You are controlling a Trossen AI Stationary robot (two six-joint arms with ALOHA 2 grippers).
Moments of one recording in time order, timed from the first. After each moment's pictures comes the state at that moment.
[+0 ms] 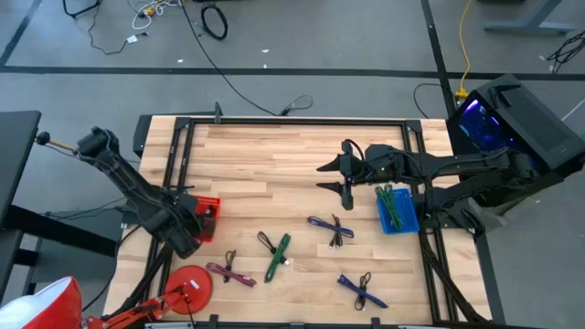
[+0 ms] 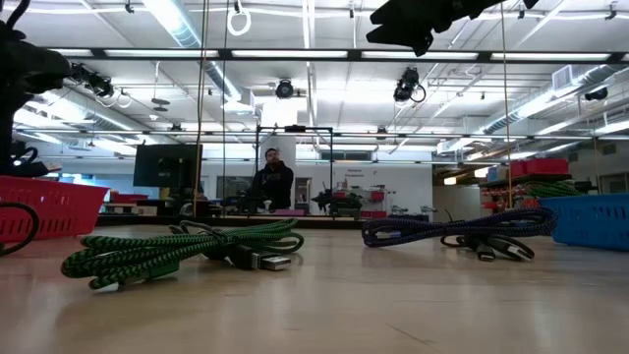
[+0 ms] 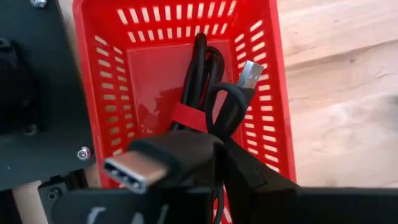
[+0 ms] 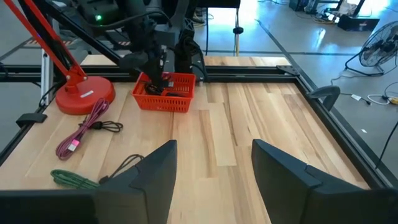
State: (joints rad) left arm -0.81 1.12 0.66 -1.10 -0.35 -2.15; right arm -0.02 1.18 0.91 -0.08 0.02 -0.04
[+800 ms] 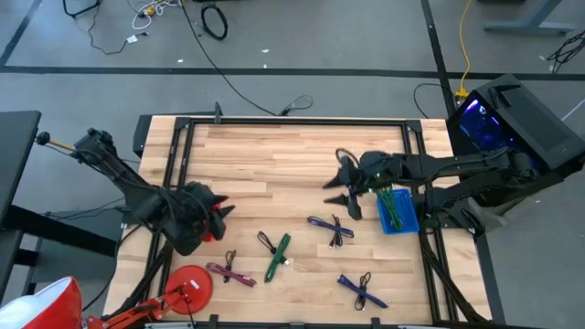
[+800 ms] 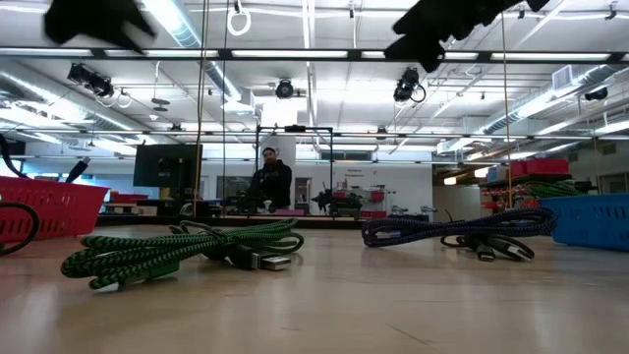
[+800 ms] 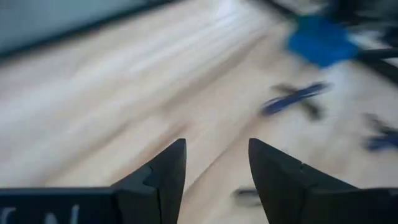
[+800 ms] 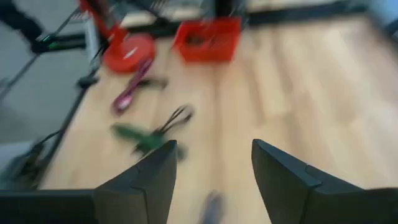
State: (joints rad) left arm -0.71 1.09 0.95 -0.94 -0.95 -1.27; right arm 0.02 1.18 0.91 -0.26 -0.13 0.11
